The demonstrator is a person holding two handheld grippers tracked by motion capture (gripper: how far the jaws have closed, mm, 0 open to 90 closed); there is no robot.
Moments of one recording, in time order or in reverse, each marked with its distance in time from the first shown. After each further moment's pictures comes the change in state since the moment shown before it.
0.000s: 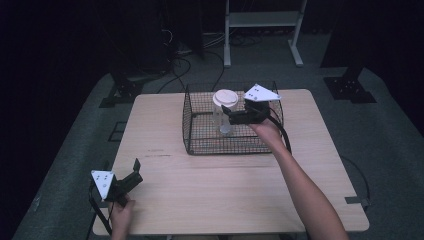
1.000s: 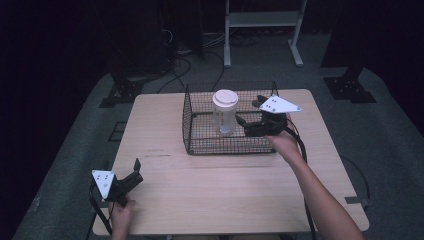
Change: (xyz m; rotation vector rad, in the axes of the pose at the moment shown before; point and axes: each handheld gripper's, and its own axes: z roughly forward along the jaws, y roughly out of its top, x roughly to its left) left arm -0.001 0.000 0.001 0.001 0.003 0.006; right arm -0.003 -0.014 -0.051 0.010 0.002 -0.007
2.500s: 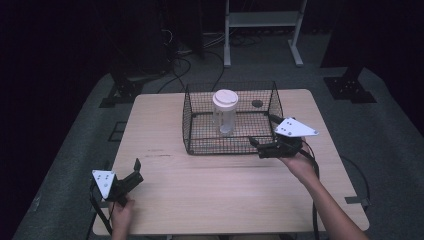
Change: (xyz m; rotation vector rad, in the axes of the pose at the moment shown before) left arm -0.001 0.000 0.000 0.000 0.003 0.005; right arm 0.011 -0.038 -0.051 0.025 0.015 -0.006
